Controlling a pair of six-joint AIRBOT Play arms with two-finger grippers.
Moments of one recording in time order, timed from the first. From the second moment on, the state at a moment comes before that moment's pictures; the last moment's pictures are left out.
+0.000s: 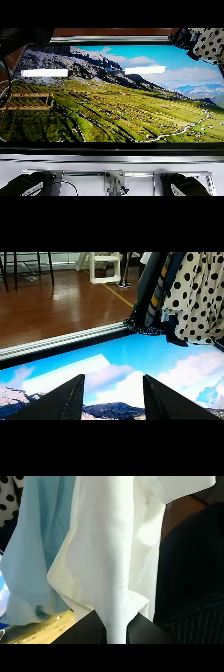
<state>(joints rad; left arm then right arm) -0.32 -1.06 1.55 1.01 -0.57 -1.19 0.25 -0.96 1.98 -2.85 1.64 1.77</state>
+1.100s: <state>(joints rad) -0.32 -1.06 1.55 1.03 -0.56 -1.17 -0.41 -1.09 1.98 -2.62 1.64 1.82</state>
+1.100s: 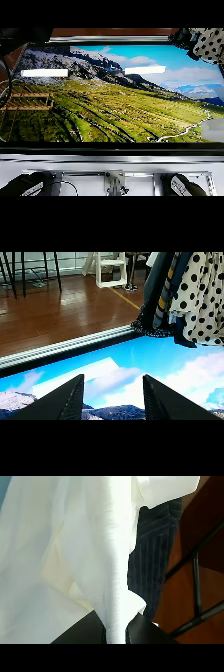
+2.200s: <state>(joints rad) -0.35 -0.96 1.55 0.96 -0.56 -1.22 -1.12 -1.37 1.98 -2.03 1.00 1.69</state>
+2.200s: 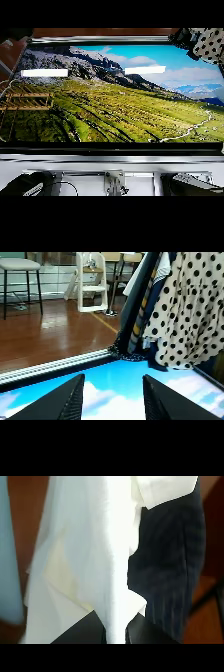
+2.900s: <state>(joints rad) -0.45 -0.95 1.55 0.96 -0.56 -1.30 -1.16 -1.42 1.98 -1.96 0.58 1.85</state>
